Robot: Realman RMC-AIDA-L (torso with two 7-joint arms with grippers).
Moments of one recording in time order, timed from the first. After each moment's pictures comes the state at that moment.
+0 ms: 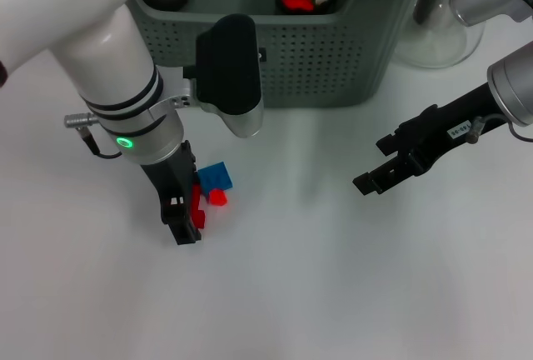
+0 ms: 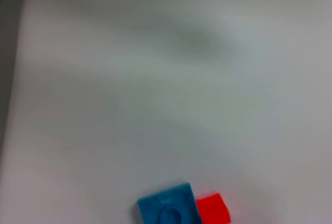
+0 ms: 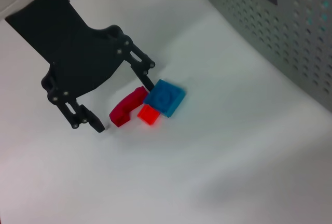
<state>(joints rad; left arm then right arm) -0.74 -2.17 1.54 1.08 2.76 1.55 -2.07 0.74 2.08 -1.11 -0.94 -2.41 -1.58 2.15</state>
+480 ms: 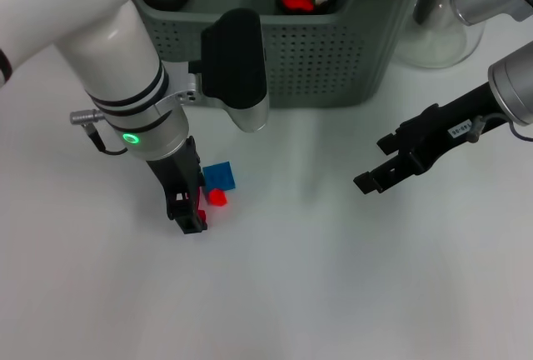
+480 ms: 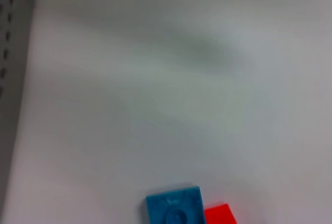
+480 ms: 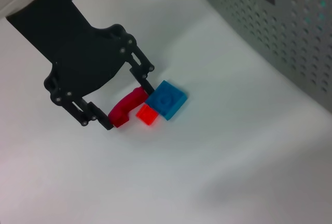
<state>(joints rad) -0.76 -2.17 1.55 1.07 2.75 1.54 -2.09 0.74 2.08 -1.11 -0.94 -2.41 -1.57 2.15</state>
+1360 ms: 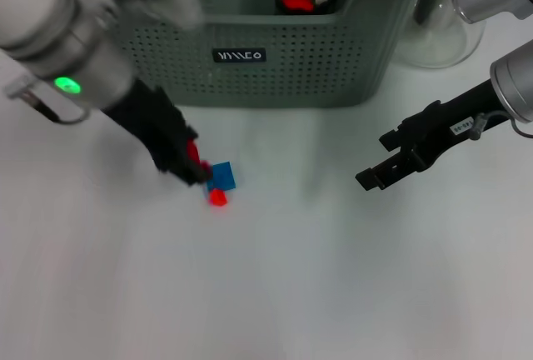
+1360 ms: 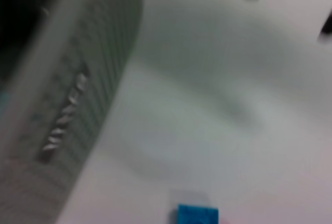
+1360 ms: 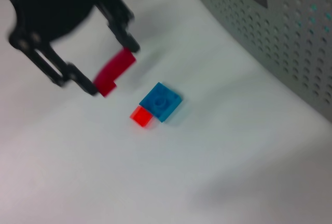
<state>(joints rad) -0.69 -2.17 1.18 1.30 2.67 1.72 -2.11 0.74 2.07 -1.11 -0.94 -2.41 -1.57 2.14</state>
